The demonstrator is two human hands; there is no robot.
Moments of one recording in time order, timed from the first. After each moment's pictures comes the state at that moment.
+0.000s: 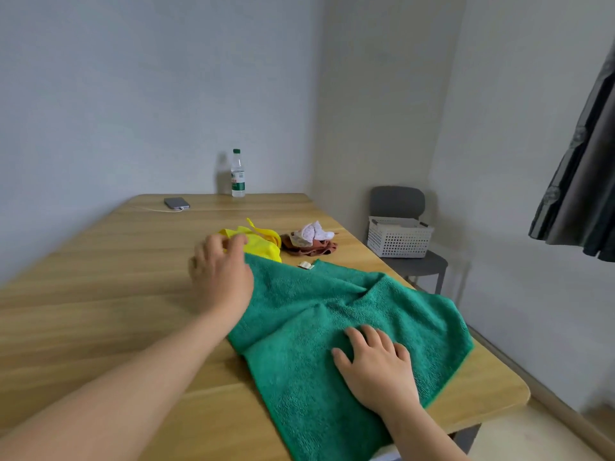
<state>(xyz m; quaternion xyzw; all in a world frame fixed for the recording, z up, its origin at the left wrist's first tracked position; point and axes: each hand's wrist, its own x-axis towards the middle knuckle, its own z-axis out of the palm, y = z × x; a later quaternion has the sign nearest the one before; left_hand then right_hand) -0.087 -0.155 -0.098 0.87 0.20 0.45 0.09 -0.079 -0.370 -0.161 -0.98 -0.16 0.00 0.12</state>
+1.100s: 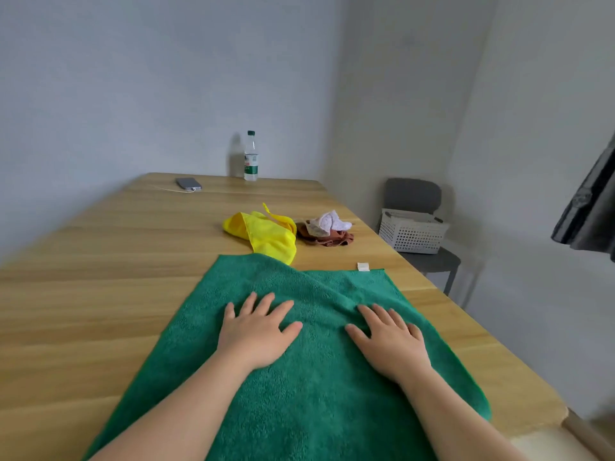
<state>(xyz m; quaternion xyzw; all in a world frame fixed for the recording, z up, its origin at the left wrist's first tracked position) -0.096 -0.156 -0.162 0.99 0.13 -0.05 0.07 -0.039 -0.353 -0.154 -0.98 -0.16 0.05 0.09</state>
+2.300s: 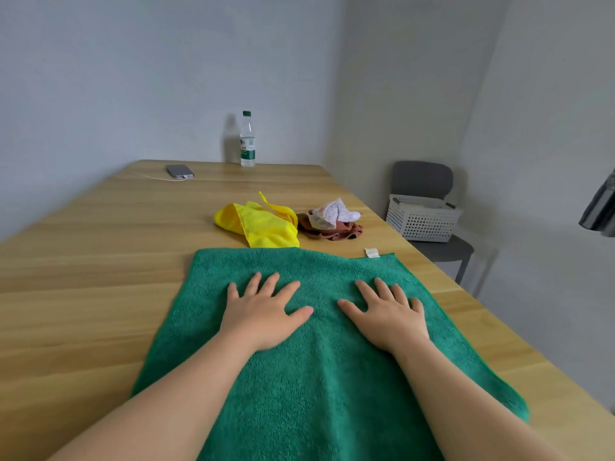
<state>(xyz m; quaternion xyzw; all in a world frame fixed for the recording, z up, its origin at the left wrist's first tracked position) -0.030 -0.135 -0.162 0.99 0.12 -0.05 0.05 0.033 -0.318 -0.157 -0.99 -0.14 0.06 0.06</state>
